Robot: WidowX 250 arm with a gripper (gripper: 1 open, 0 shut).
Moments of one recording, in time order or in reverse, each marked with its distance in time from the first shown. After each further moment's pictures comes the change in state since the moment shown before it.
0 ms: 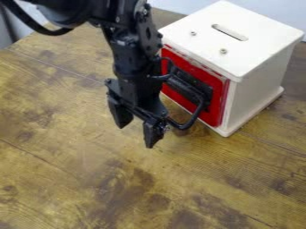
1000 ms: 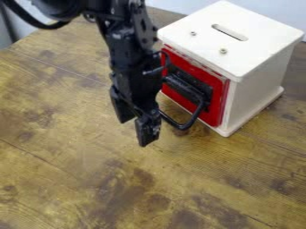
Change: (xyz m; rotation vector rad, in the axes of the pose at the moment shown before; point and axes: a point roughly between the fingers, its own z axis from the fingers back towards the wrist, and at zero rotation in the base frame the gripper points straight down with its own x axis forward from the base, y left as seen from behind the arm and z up) arm -0.002 0.002 0.002 -0.039 0.006 -0.245
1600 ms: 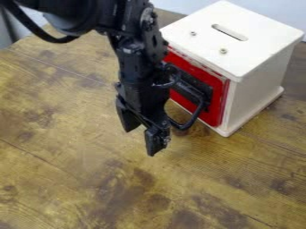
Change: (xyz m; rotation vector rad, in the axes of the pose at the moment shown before) arm 0.005 -0.010 -0.007 0.034 -0.014 0.089
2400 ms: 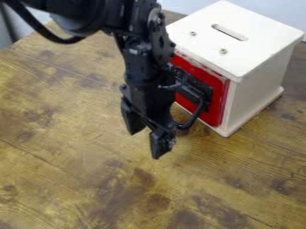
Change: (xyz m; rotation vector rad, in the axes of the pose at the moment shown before) arm 0.001 -0.007 0.003 -0.015 0.018 -0.020
